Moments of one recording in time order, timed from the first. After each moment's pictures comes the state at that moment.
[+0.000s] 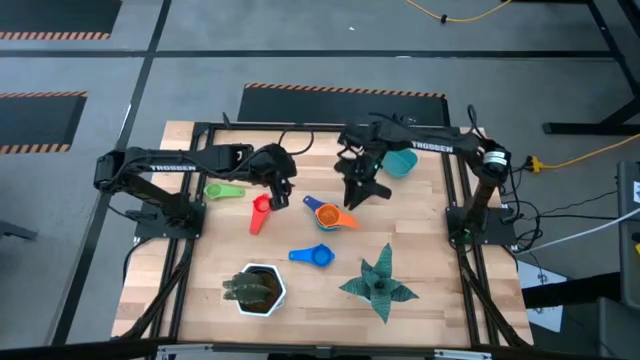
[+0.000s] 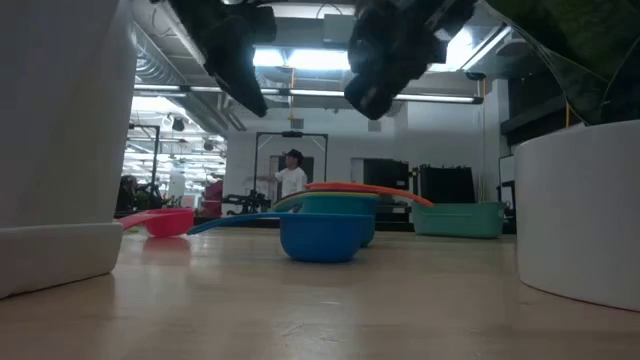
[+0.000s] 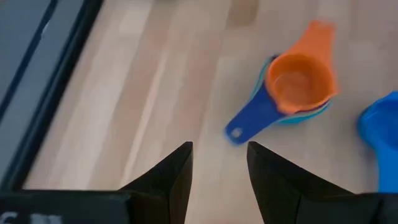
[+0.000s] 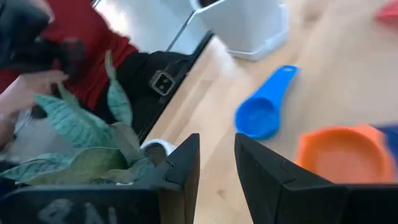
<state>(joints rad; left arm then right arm) 0.17 1.35 1.09 -0.60 -0.13 0.01 -0.34 1.81 1.49 -1.01 -1.07 -0.63</state>
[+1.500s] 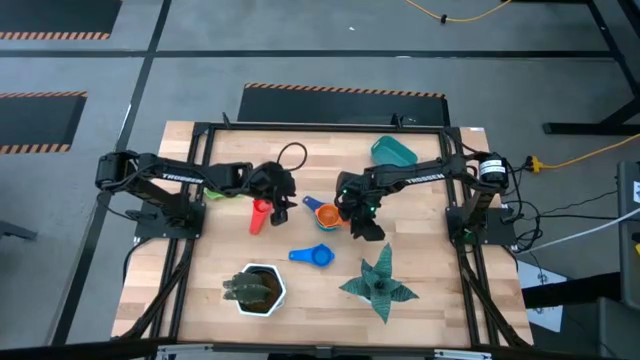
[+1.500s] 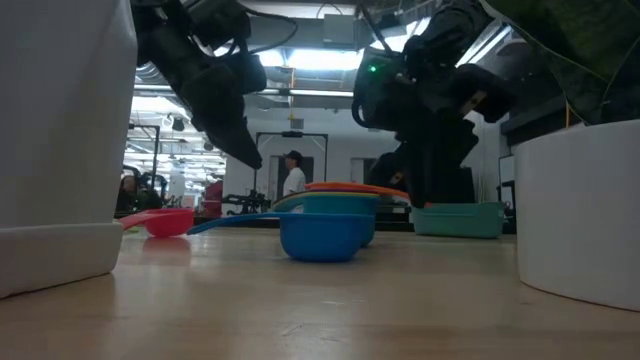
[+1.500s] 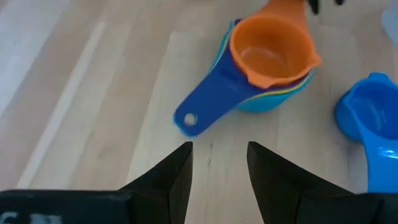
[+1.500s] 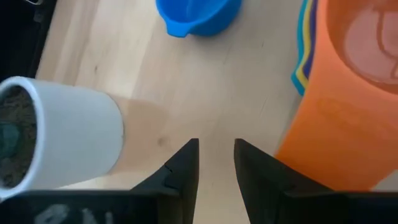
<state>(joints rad) 0.16 1.37 0.74 -0.16 0.02 -0.08 -0.13 1.82 1.13 -0.63 -0.59 -0.33</state>
